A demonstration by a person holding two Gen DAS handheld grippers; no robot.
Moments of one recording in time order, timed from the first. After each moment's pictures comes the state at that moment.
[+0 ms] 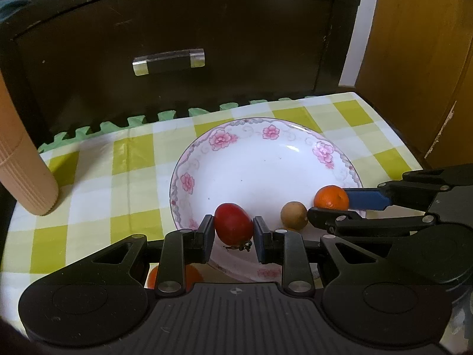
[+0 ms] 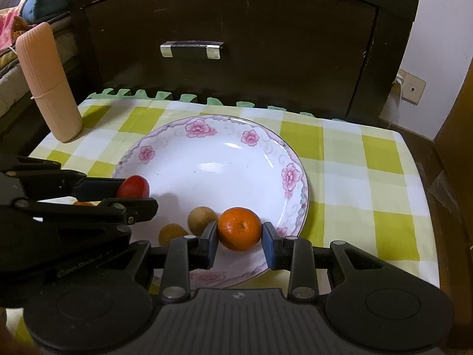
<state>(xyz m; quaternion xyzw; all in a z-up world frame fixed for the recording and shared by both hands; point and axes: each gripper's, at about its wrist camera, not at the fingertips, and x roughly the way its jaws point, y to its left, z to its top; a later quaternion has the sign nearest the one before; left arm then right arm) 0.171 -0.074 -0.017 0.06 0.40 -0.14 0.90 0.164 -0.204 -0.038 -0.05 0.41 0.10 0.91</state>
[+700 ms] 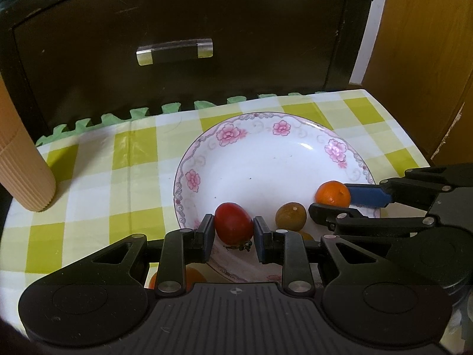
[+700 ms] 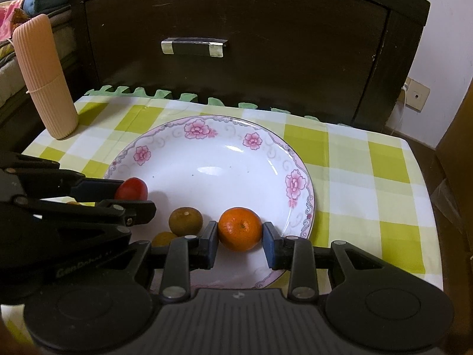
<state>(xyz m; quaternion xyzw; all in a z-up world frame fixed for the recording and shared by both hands) 0.181 -0.070 -0.023 0.05 0.42 -0.13 0.90 0.172 -0.199 -0.046 -0.06 0.40 0.11 0.91</state>
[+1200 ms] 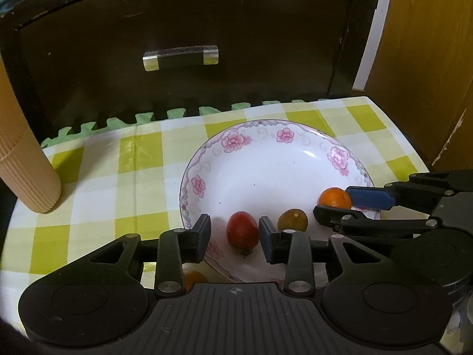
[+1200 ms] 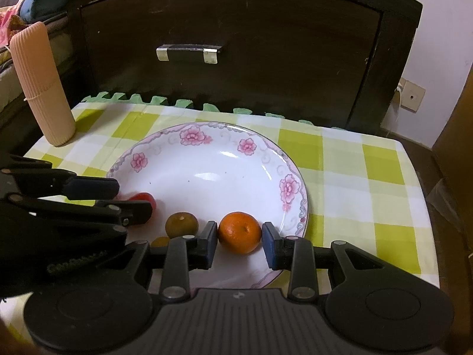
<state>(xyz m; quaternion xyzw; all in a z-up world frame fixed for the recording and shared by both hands) 0.180 -0.068 -0.019 0.04 0.41 -0.13 0.90 0.171 -0.200 -0.042 -0.06 0.39 0.10 0.91</state>
